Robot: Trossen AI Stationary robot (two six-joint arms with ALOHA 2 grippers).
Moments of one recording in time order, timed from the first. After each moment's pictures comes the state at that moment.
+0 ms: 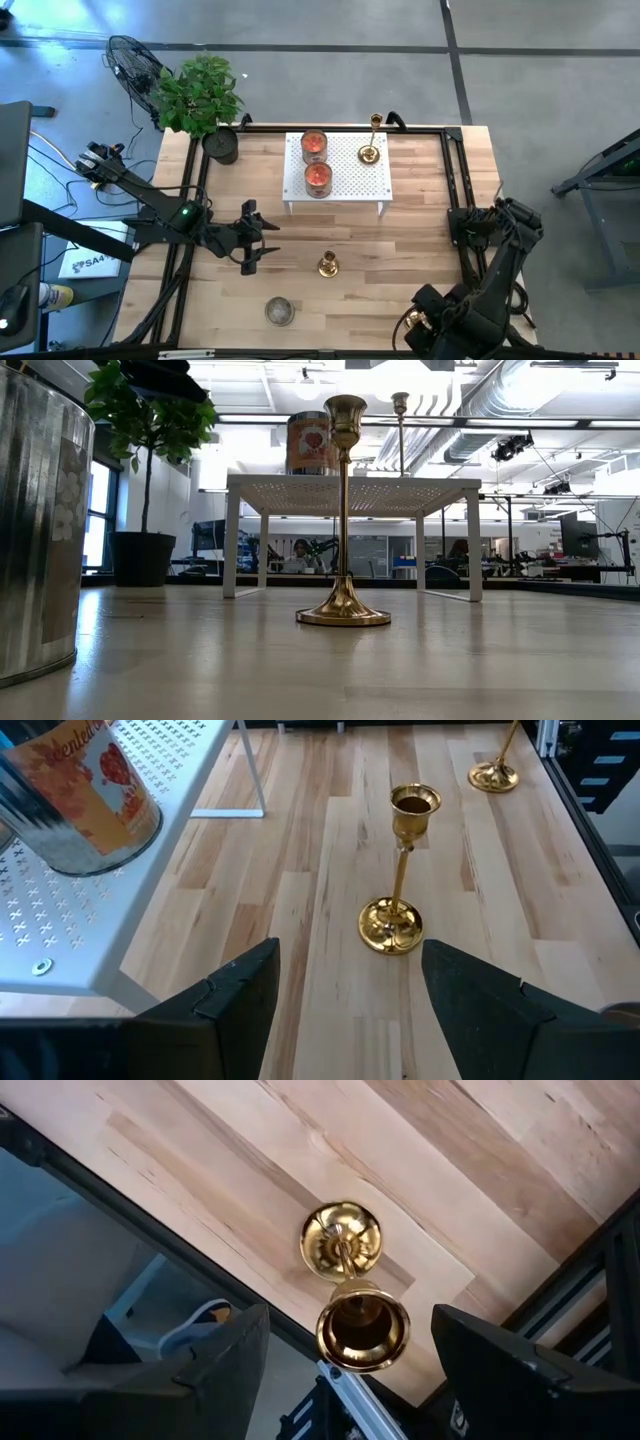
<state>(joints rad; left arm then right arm) -0.52 1.08 0.82 -0.34 -0.54 -0.32 0.98 1.86 1.78 -1.49 0.08 1.88</state>
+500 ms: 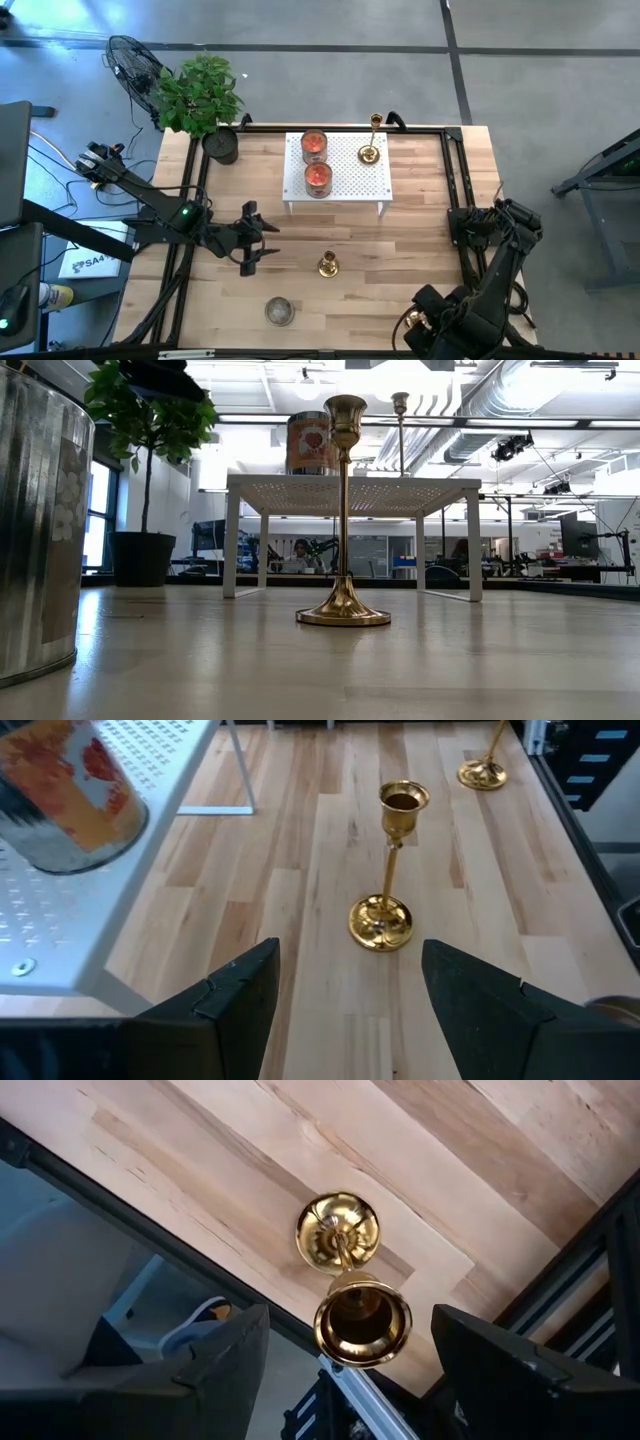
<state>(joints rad) -0.52 1.08 0.82 -0.34 -0.51 -0.32 0.98 1.87 1.78 -1.49 0.06 1.91</state>
